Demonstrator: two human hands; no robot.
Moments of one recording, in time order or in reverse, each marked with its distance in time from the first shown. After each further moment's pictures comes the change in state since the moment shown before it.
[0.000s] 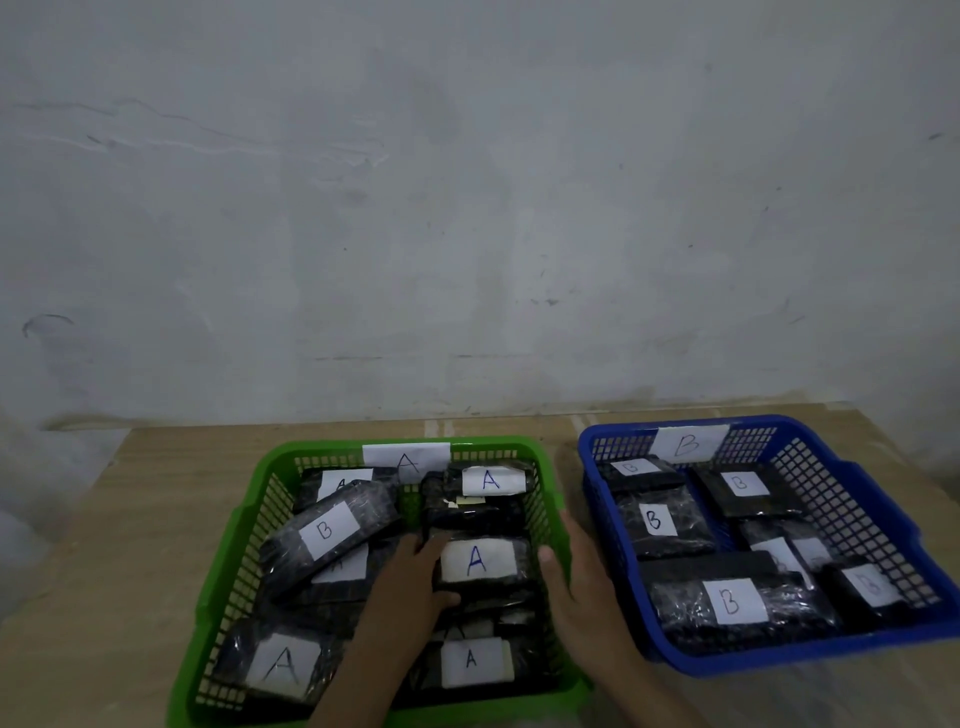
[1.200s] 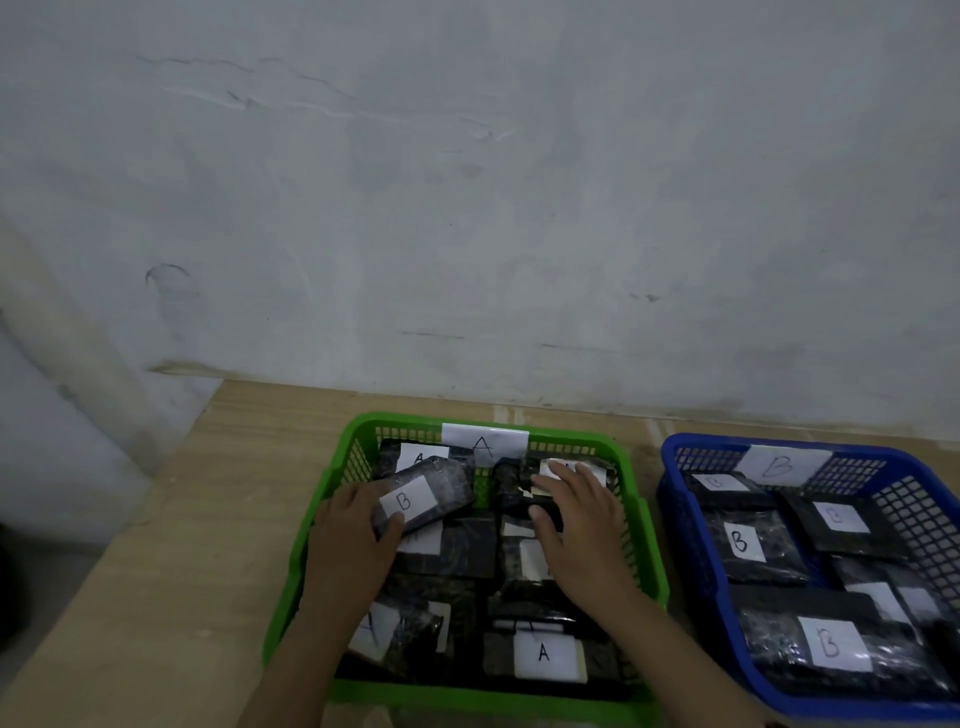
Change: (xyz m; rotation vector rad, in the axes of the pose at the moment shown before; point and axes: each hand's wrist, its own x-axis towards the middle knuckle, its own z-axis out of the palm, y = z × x) left_hand -0.018 -0.078 -0.064 -0.129 0.542 -0.152; right_hand 0.049 -0.045 0.049 -0.426 -0.030 -0.355
